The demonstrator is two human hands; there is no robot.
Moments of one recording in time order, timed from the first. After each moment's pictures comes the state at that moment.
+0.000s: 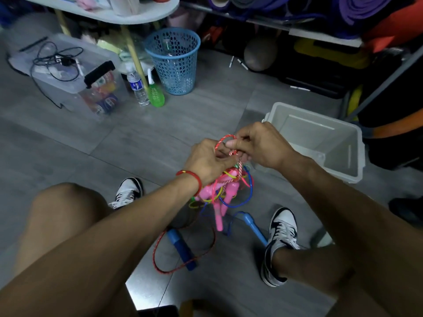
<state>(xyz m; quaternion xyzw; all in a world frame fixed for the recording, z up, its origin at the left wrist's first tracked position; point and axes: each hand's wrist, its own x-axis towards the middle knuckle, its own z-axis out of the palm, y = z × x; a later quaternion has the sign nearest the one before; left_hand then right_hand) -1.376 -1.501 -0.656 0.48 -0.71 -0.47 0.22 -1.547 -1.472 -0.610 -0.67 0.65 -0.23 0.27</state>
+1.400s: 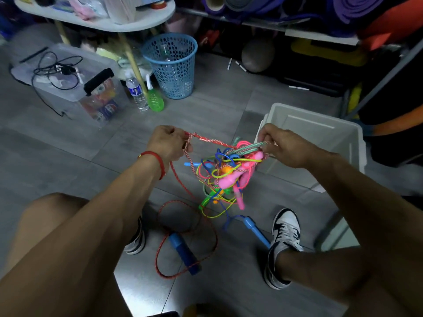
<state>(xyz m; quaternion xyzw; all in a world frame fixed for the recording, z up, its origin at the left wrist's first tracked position) -1.337 -1.551 -0.623 0.61 -0.53 -0.51 0.29 -1.619 -1.464 -0.629 -0.68 0.67 -0.15 0.25</state>
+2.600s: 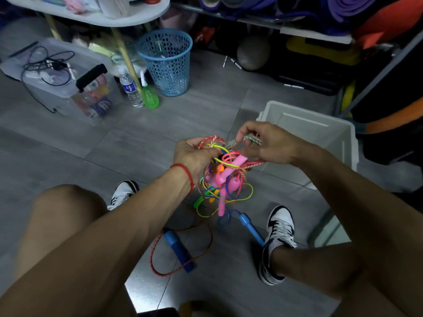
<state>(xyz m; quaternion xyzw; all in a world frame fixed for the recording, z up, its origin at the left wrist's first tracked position) -1.390 -1.503 -0.642 0.56 -0.46 -0.60 0.34 -1.586 -1.460 -0.604 -0.65 0.63 -0.22 0.36</state>
